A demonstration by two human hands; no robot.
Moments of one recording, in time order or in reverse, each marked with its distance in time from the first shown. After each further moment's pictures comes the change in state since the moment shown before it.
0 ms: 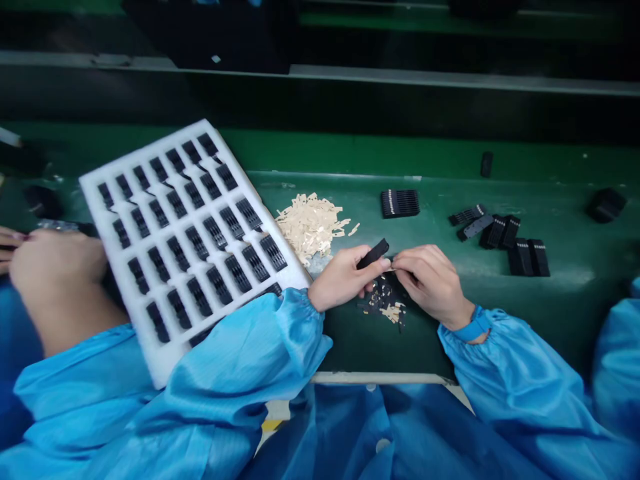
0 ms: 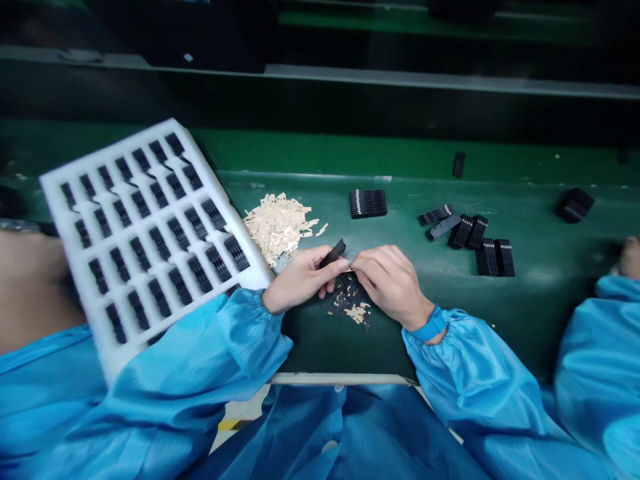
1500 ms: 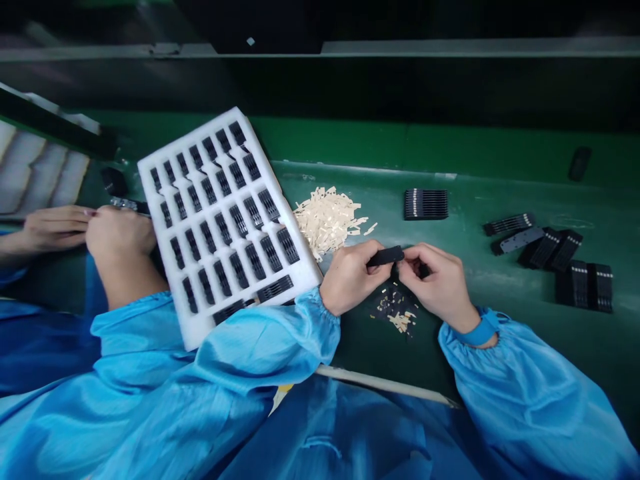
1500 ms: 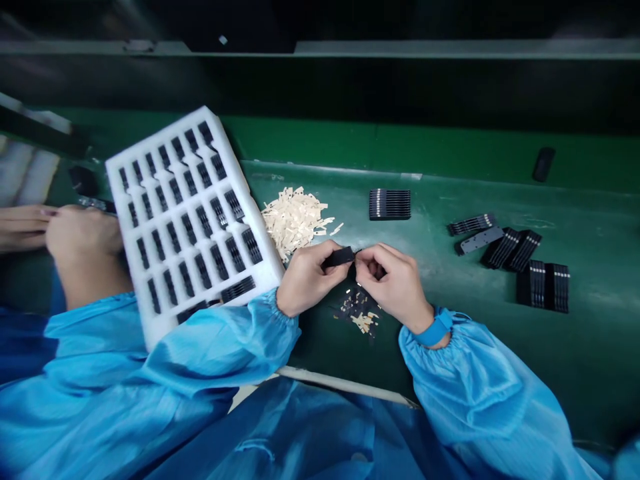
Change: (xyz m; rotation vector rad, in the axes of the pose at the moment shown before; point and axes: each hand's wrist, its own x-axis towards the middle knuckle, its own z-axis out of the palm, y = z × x) left_hand -0.001 -0.004 0.005 0.507 0.401 0.279; right_hand 0.031 -0.002 0.012 0.299 0.016 0.291
